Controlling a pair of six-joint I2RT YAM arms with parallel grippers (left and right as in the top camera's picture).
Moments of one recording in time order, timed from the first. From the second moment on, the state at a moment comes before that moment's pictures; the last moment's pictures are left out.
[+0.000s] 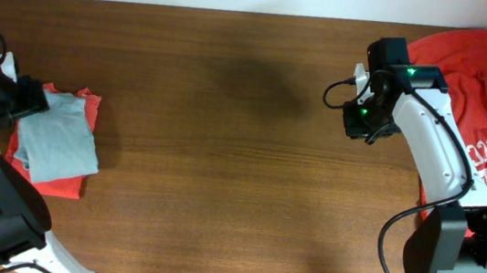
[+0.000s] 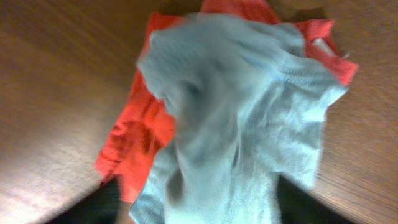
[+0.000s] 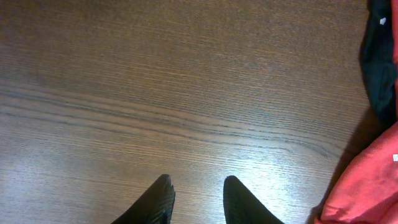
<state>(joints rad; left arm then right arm) 0.50 1.96 1.74 -1.14 -0.06 0.03 0.09 1.85 1.60 -1.15 0.02 -0.04</state>
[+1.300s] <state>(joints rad) 0.73 1.96 1.28 -0.76 0.73 0.33 0.09 1.85 1.60 -1.16 0.02 -0.05</state>
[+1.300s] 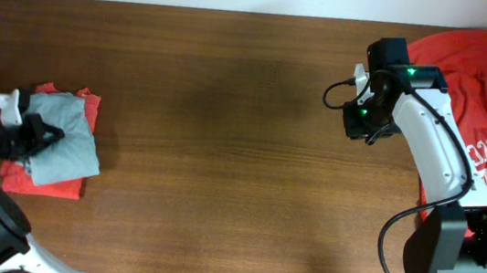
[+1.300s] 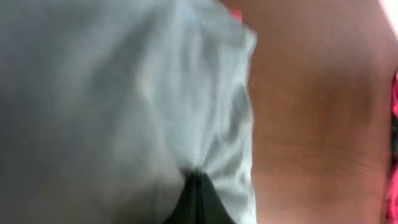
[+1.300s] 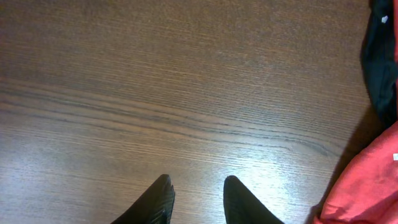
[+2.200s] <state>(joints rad) 0.71 1.91 1.09 -0.44 0.77 0.34 0.09 1.85 1.60 -1.16 0.02 -0.05</state>
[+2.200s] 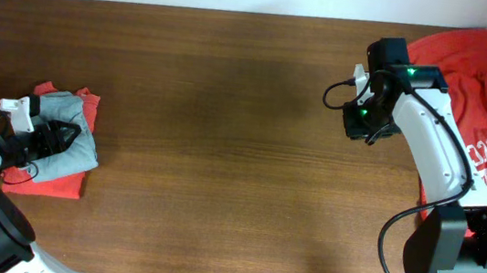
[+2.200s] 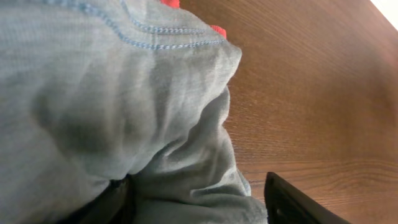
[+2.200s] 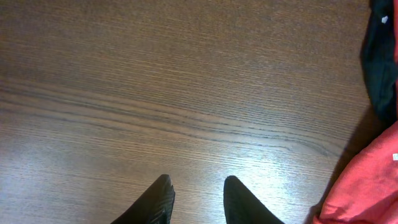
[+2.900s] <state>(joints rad) 0.64 1.70 1.26 -0.68 0.64 0.35 0.09 1.85 1.60 -1.16 0.02 -0.05</state>
